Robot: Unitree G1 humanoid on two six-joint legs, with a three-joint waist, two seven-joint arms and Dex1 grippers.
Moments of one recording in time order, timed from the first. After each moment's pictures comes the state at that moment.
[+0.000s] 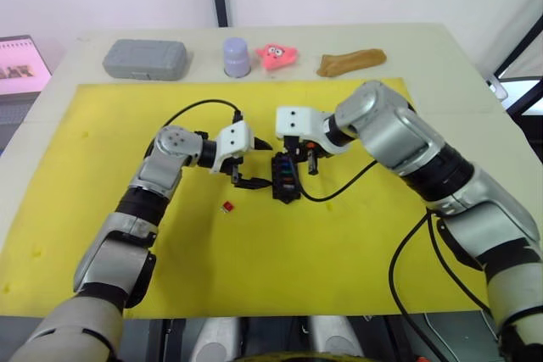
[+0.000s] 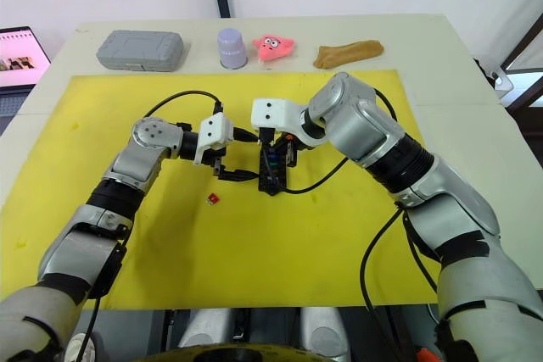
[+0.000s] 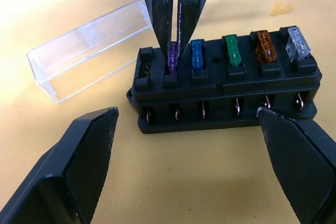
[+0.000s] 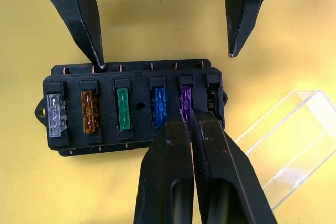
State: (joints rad) left arm -0.80 0.43 -0.26 0.55 -0.09 -0.07 -1.29; right arm -1.12 -0.60 0.68 0.06 -0.07 0.87 1.23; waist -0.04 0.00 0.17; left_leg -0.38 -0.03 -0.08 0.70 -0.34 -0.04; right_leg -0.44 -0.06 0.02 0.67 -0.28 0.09
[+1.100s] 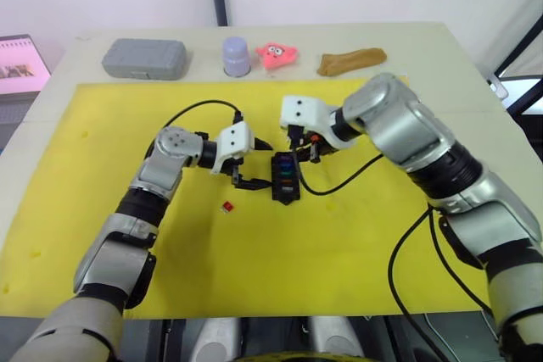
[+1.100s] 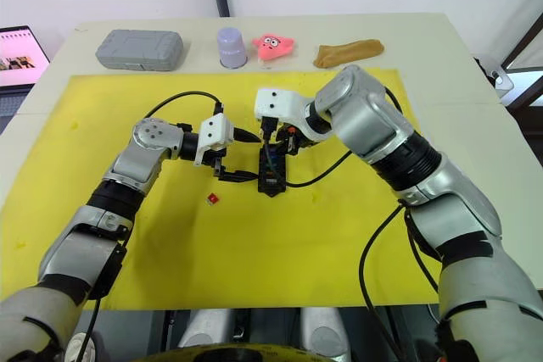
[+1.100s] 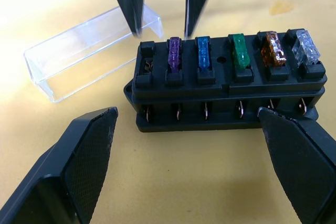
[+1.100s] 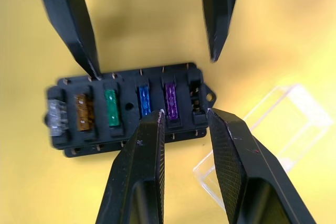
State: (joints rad) left arm -0.80 0.43 -0.26 0.54 -0.09 -0.07 -1.29; right arm -1.13 -0.62 0.57 -0.01 -0.01 0.95 1.25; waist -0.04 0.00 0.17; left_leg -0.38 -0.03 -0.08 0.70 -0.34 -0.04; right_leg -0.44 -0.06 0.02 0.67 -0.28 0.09
